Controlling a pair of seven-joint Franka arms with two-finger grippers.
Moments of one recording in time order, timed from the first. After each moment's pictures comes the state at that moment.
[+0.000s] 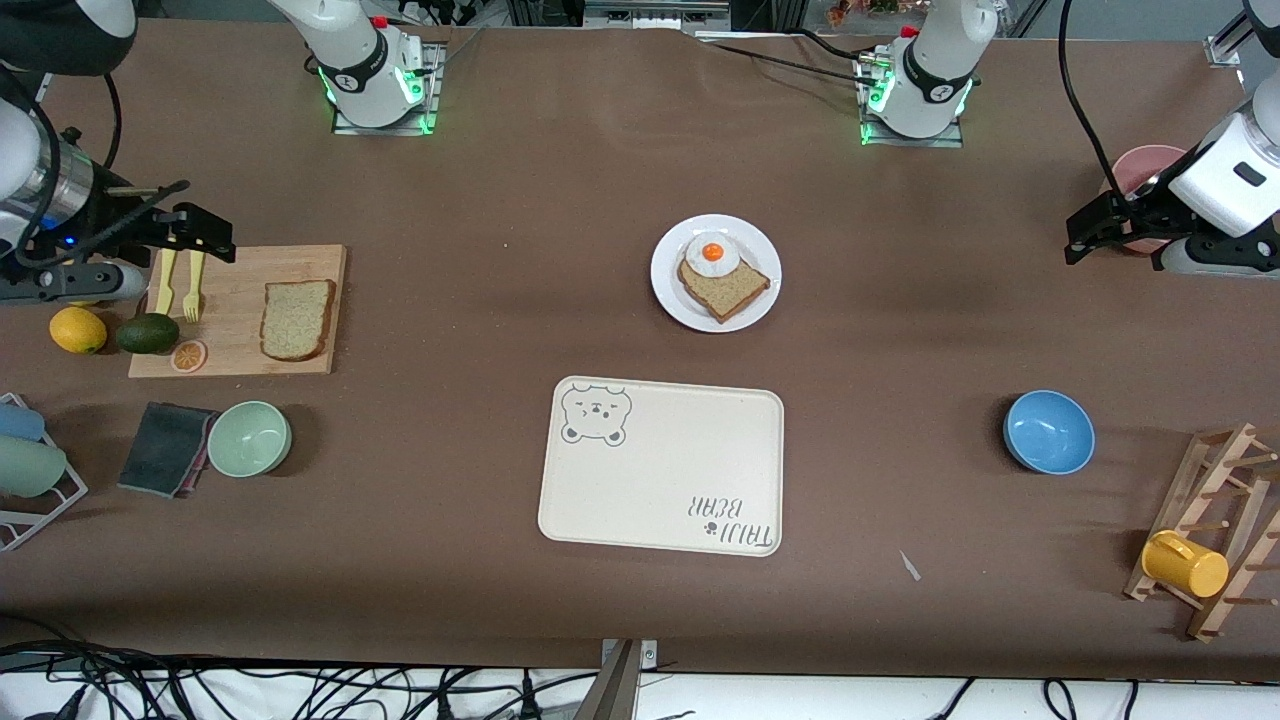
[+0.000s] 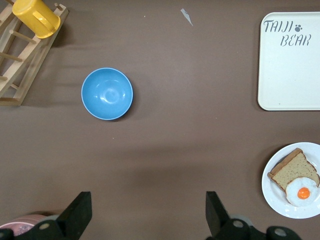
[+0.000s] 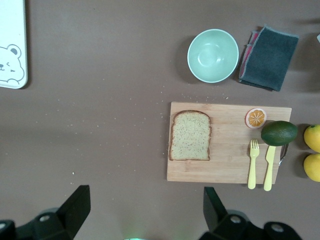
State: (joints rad) left arm -0.01 -0.06 0.00 -1.76 0.01 1.70 0.04; right arm 0.02 0.09 0.06 -1.60 -0.03 1.56 0.00
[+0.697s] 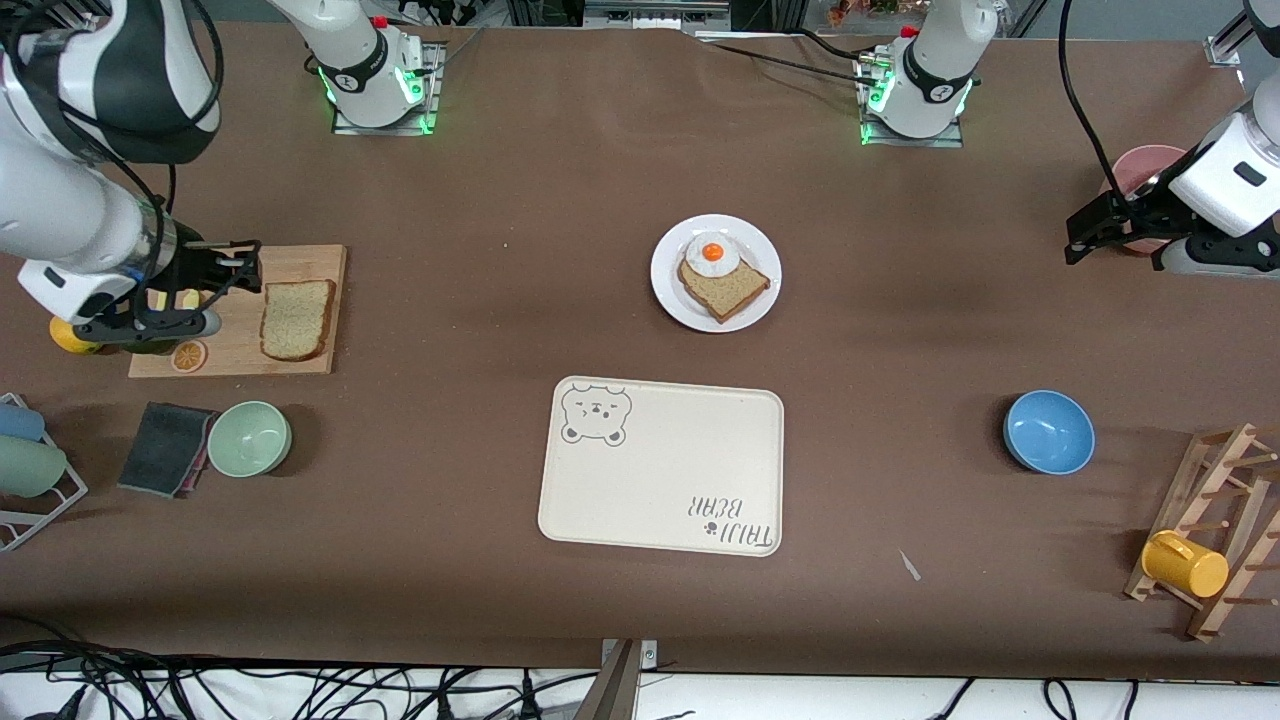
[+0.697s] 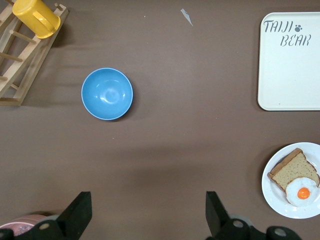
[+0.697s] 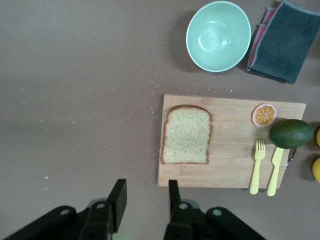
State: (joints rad) left arm -0.01 -0.06 0.00 -1.76 0.01 1.70 0.04; right arm 0.02 0.12 0.06 -1.80 -0.08 1.72 0.01
